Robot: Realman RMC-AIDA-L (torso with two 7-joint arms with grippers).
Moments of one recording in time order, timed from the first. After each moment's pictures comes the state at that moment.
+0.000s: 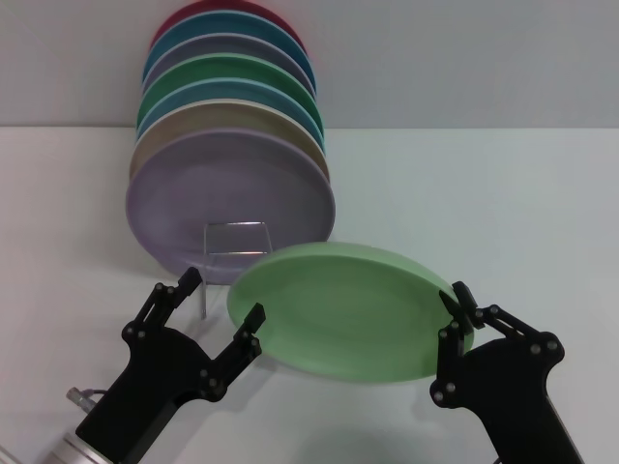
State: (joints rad) left arm -0.25 -2.08 -0.17 -0.36 2.17 1.45 -0.03; right arm 0.08 2.09 0.07 0.83 -1.91 -1.50 -1.07
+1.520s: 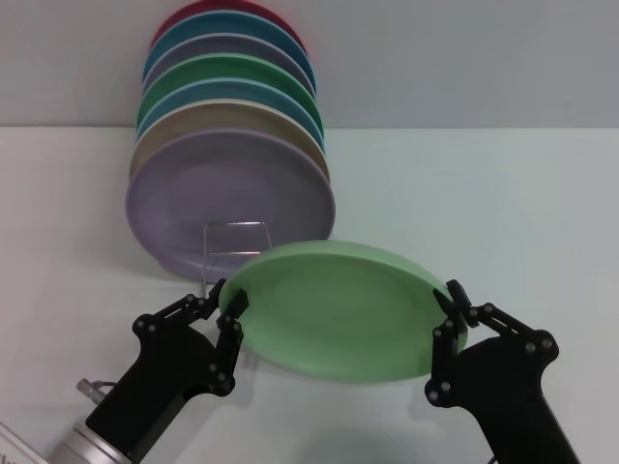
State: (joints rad) left arm -0.28 -2.08 -0.17 -0.36 2.17 1.42 -0.03; right arm 0.08 2.09 0.07 0.84 -1.91 -1.50 -1.06
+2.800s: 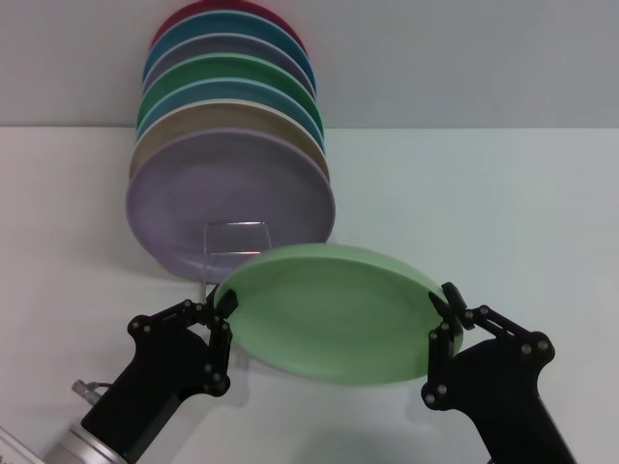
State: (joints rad) left arm -0.27 -2.08 -0.17 -0.35 2.17 1.42 -0.03; right arm 0.09 2.09 0.05 0.84 -1.91 -1.50 -1.06
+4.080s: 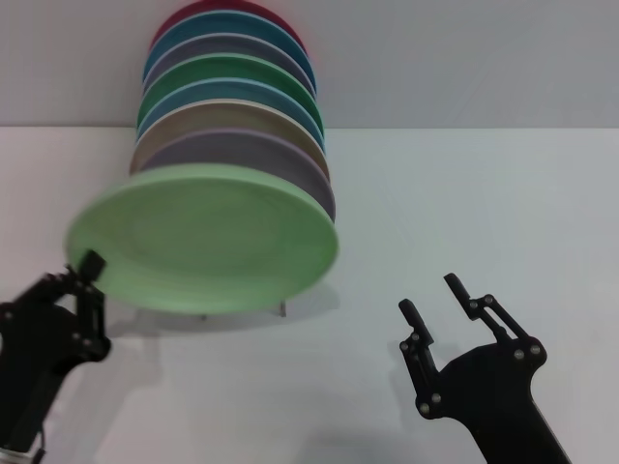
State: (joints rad) left arm -0.18 -2.07 -0.34 -0.30 2.13 1.63 -0.17; right arm 0.11 2.08 0.02 0.80 -1.92 -1.52 -1.01
